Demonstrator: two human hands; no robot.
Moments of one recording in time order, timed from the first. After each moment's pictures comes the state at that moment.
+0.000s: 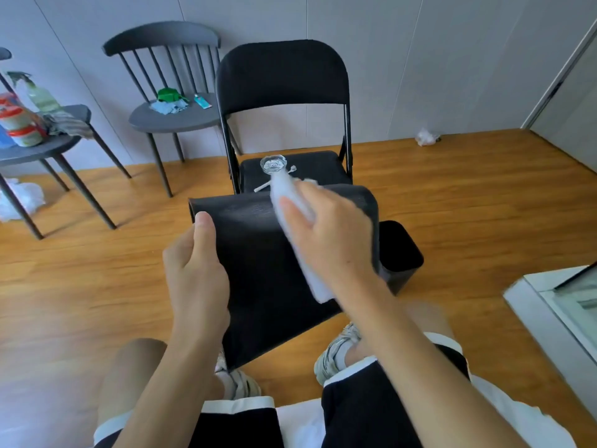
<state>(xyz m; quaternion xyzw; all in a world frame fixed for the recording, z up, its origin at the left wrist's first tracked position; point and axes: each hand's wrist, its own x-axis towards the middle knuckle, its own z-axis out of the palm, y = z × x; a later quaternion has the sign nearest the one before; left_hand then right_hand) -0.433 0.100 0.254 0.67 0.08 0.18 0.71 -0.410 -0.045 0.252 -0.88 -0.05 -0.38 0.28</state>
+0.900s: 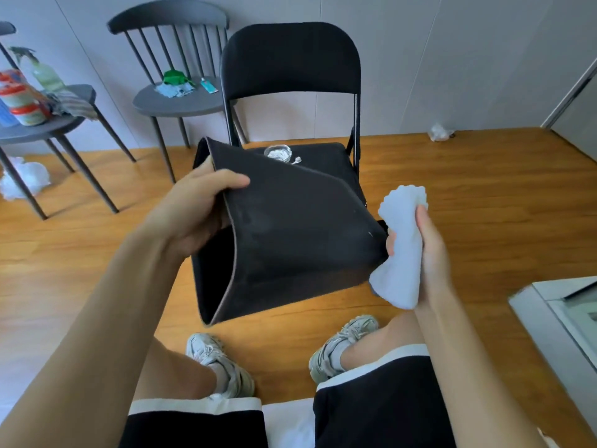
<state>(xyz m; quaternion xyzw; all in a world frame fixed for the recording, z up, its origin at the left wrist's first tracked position) -0.359 0.101 0.293 0.65 0.00 -0.14 0.74 -0.407 -0.167 0.187 -0.49 0.12 -0.07 0.86</state>
